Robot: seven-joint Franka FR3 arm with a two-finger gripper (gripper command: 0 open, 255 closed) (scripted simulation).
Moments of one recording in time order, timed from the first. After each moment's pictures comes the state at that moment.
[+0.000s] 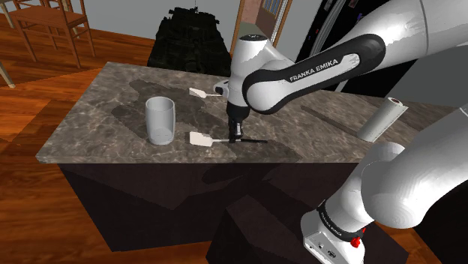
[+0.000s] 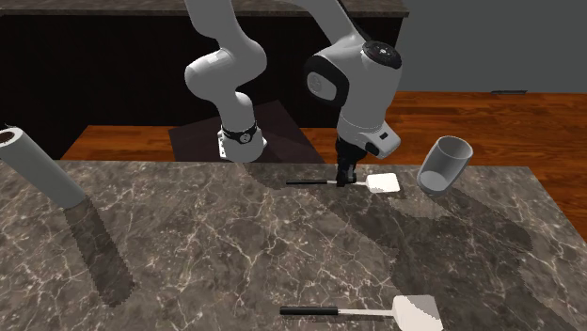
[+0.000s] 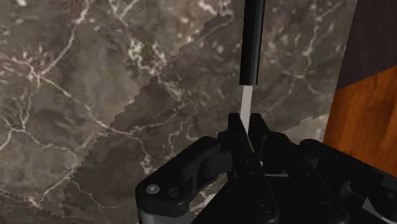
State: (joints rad) arm 0.33 -0.19 0.07 -2.53 -0.04 2.29 -0.67
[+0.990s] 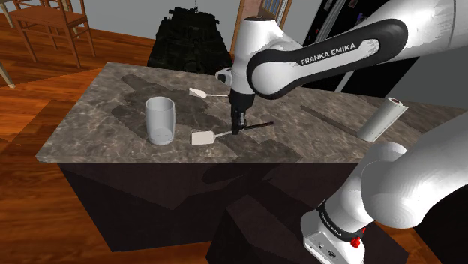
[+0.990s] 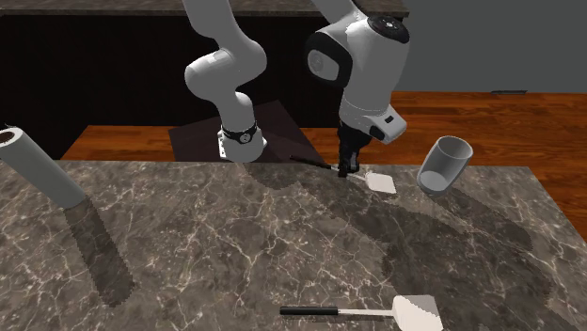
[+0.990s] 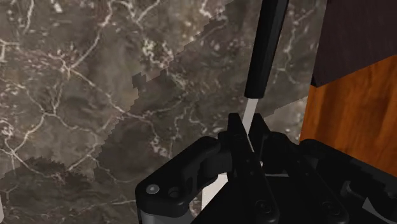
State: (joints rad) arm 0.33 -0.26 0.07 -2.48 -0.03 2.18 -0.68
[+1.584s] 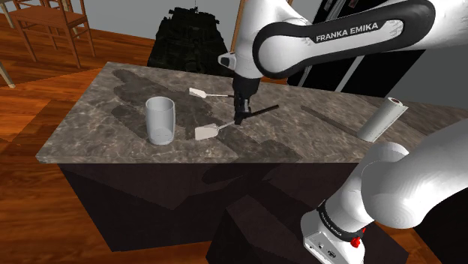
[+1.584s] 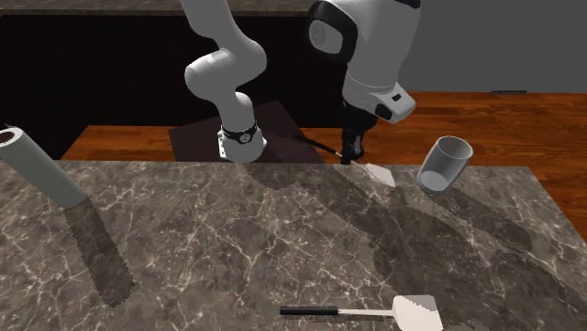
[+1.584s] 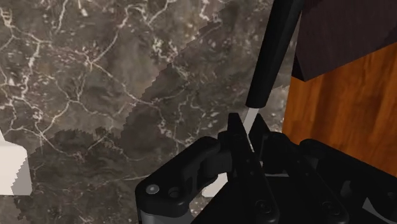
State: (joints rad) arm 0.33 -0.32 0.06 -2.41 -0.03 2.04 -0.69
